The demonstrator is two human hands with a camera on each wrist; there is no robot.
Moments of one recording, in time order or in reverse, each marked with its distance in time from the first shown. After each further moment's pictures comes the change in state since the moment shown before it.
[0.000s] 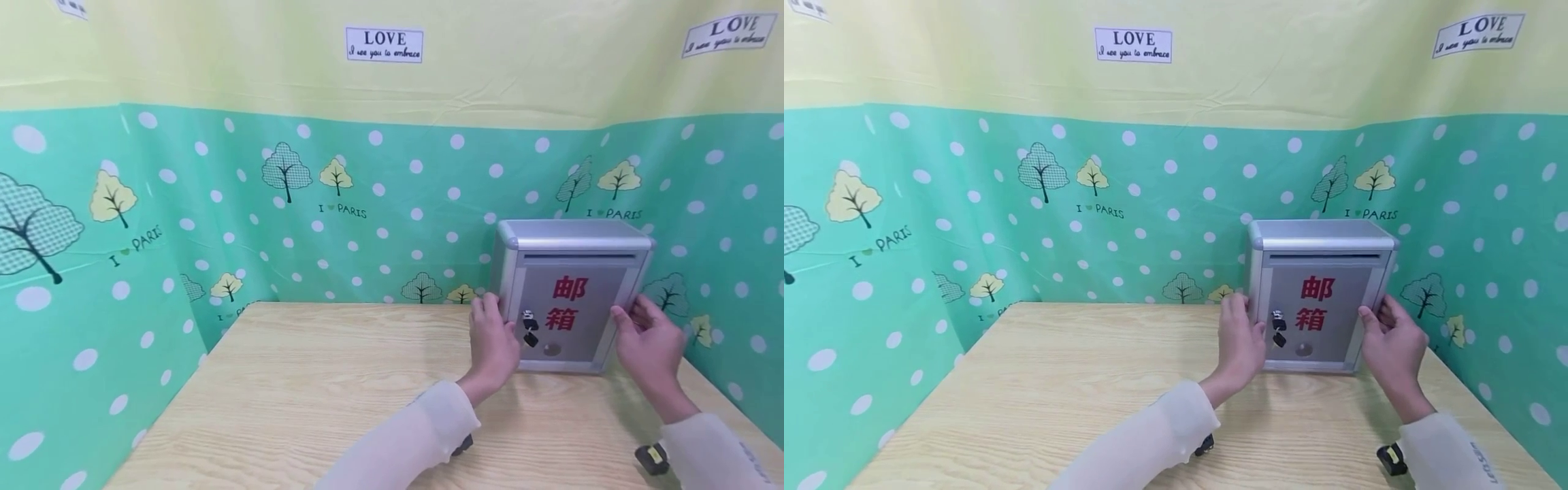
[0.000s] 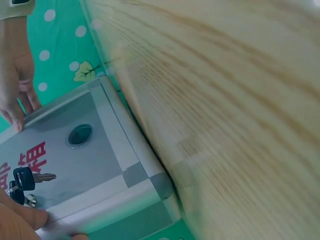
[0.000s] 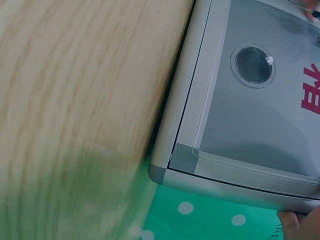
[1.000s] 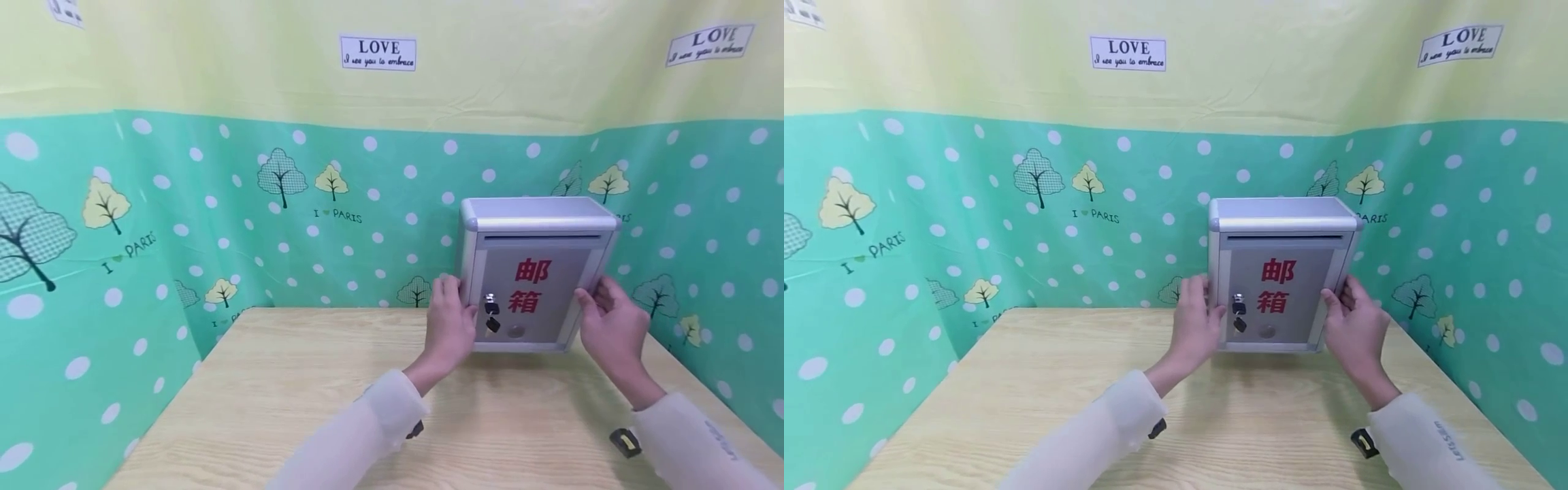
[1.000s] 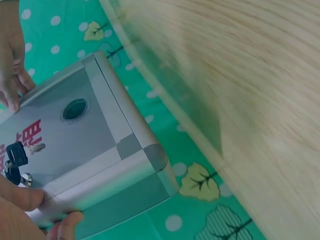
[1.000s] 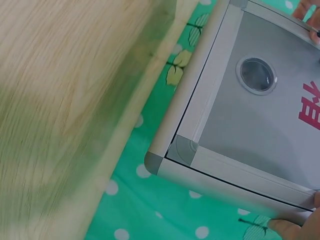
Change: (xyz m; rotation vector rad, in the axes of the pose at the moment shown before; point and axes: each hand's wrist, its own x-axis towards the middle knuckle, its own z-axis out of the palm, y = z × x) left_hand 0.032 -0.007 -0.075 0.060 -0.024 0.183; right_hand -0.011 -0.068 0.009 0.053 -0.002 -0.188
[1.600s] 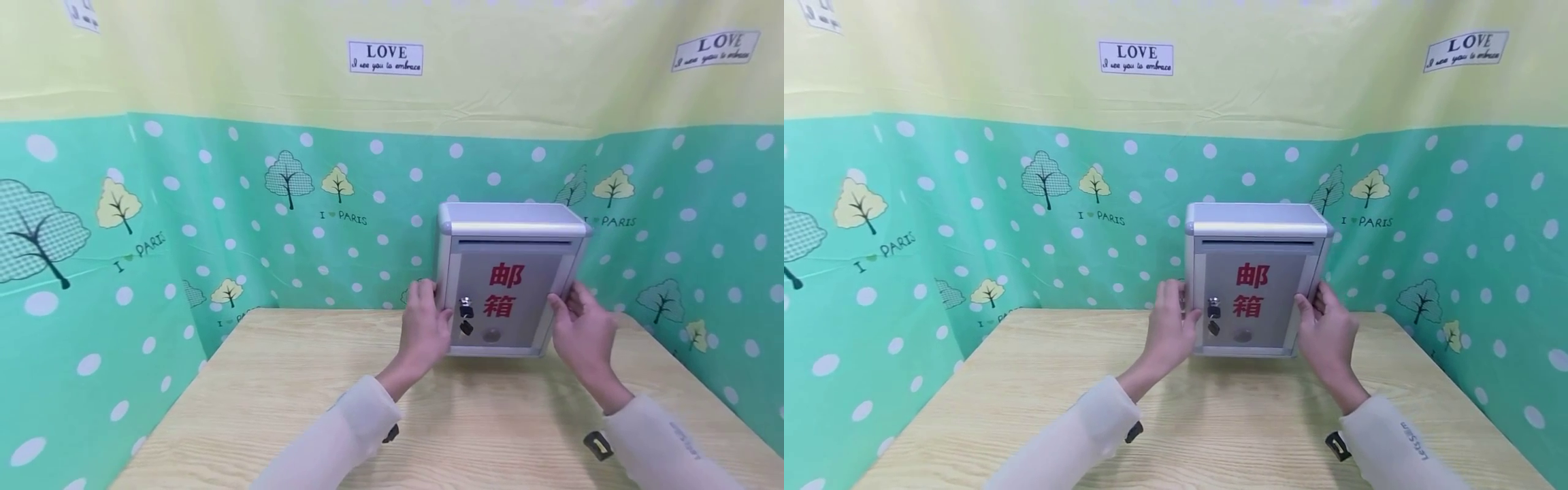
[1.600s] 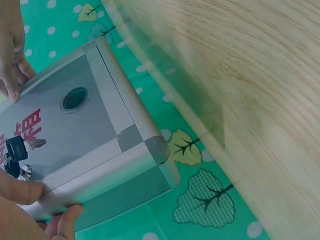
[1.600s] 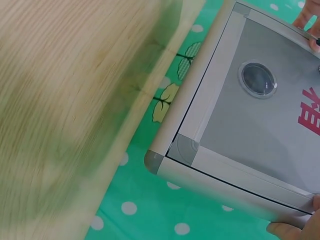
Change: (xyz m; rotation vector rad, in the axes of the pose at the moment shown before) left_hand -0.006 -0.024 -0.041 0.039 -0.010 -0.019; right_hand -0.018 -0.023 0.032 0.076 -0.025 -0.056
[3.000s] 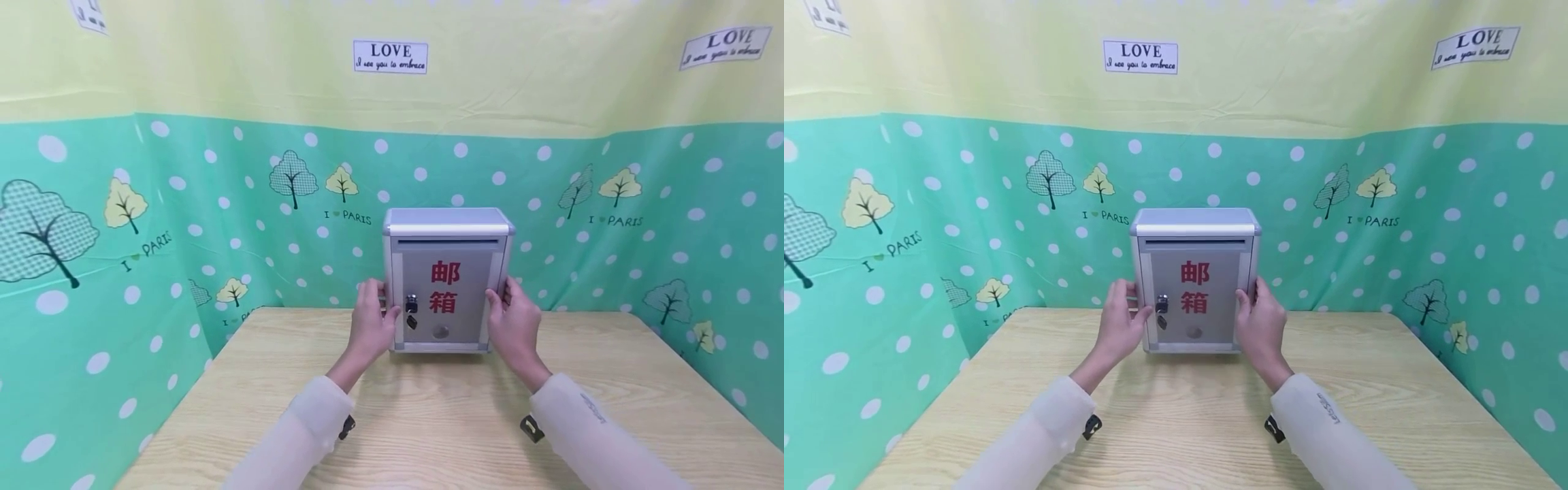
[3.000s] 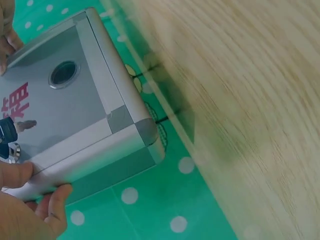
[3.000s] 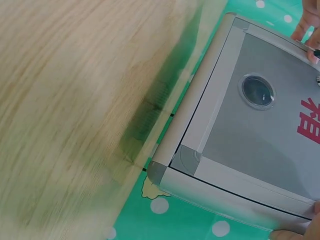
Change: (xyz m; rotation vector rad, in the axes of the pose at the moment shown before) left_hand 0.007 -0.074 -0.057 -0.096 0.004 -0.068; right_hand -0.012 -0.040 0.089 0.078 -0.015 -0.108
